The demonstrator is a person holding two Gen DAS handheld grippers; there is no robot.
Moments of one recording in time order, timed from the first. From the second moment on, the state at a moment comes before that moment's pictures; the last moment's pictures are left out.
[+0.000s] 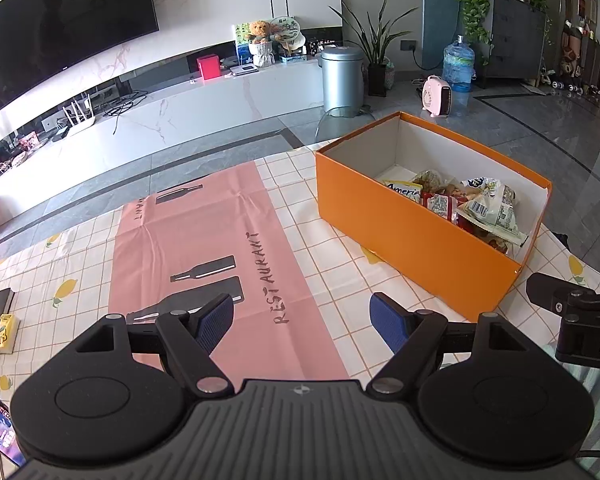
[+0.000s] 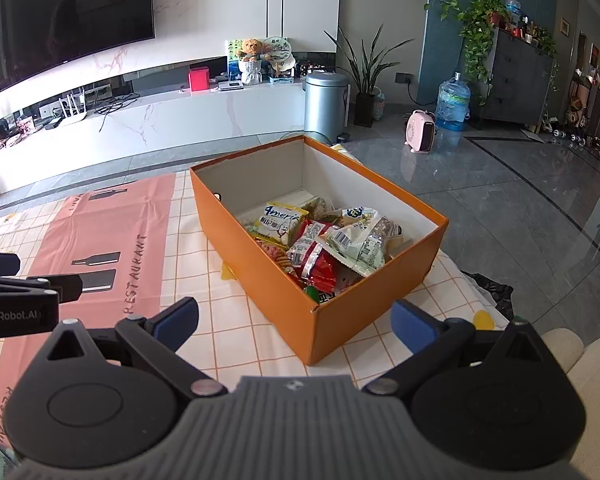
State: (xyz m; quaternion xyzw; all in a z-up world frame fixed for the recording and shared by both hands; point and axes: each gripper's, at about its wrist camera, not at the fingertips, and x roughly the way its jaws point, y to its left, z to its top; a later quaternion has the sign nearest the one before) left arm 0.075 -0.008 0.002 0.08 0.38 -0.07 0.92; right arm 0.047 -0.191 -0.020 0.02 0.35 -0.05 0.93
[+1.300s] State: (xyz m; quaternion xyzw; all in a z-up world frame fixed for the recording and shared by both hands) left arm 0.071 -0.010 0.005 0.08 0.38 -0.07 0.92; right arm 0.044 -0.189 -0.016 0.02 0.35 -0.05 0.94
